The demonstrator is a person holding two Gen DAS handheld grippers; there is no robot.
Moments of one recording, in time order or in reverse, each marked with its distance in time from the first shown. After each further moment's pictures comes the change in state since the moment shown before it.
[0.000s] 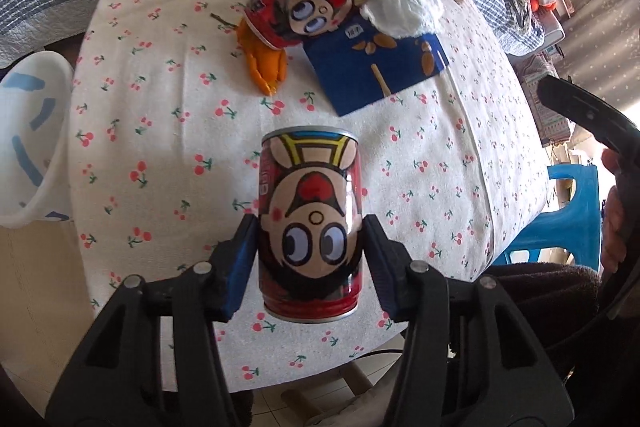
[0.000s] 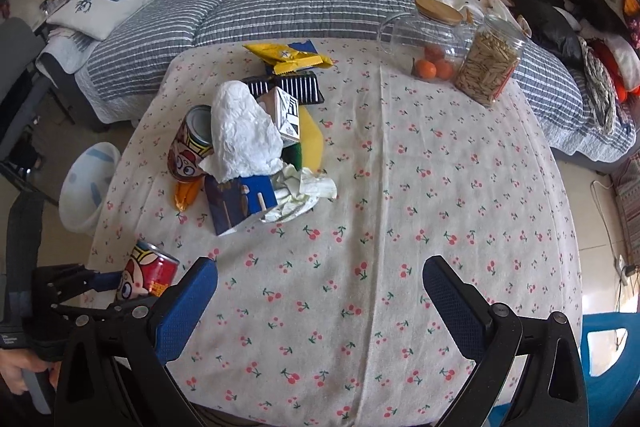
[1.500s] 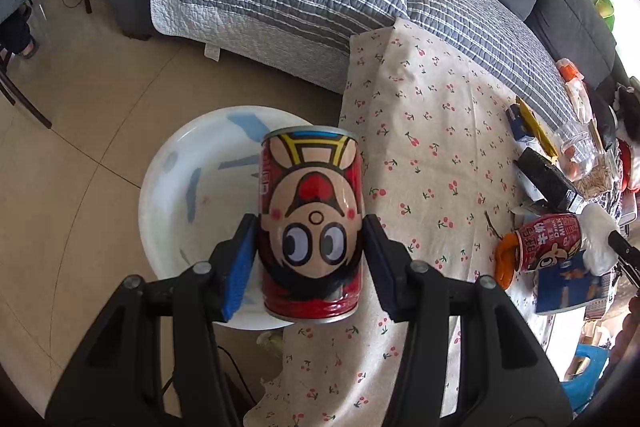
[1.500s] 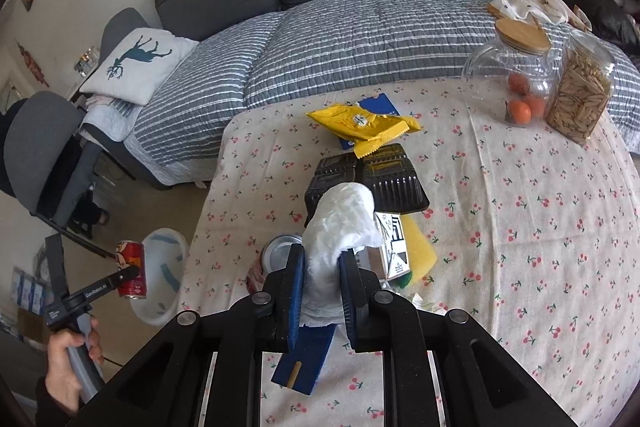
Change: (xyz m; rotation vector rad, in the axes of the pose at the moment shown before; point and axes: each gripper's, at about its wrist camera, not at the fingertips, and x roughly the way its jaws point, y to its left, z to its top) left arm -0.064 0.192 0.046 -0.451 -0.276 0.257; right arm 0.048 0.017 0.093 0.131 -0.054 0.291
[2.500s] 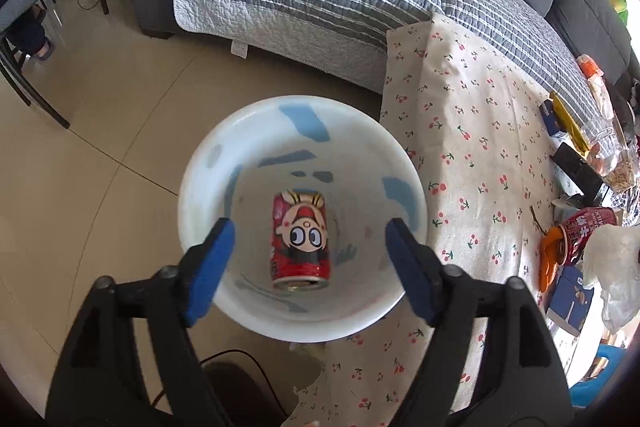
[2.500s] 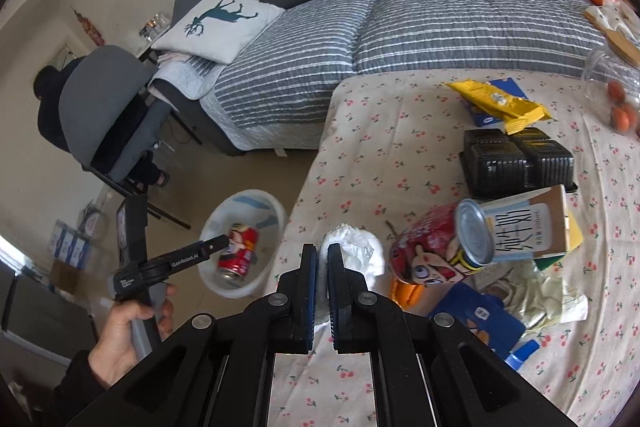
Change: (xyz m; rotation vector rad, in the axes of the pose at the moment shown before) left arm 0.010 0.032 -0.005 0.016 -0.022 0.092; right arm 0.029 0.113 -0.031 -0.148 0.055 0.234
